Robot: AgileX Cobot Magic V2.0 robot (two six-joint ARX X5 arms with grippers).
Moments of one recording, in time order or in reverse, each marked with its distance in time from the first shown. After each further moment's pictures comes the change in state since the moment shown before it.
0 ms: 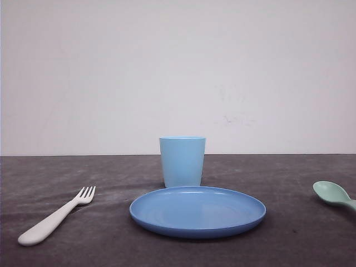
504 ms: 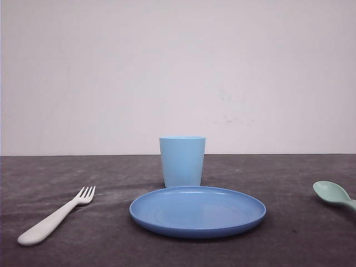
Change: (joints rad) left arm 0.000 0.000 -0.003 0.011 0.005 -0.139; right arm 0.000 0.000 0.000 0.000 -0.055 0.166
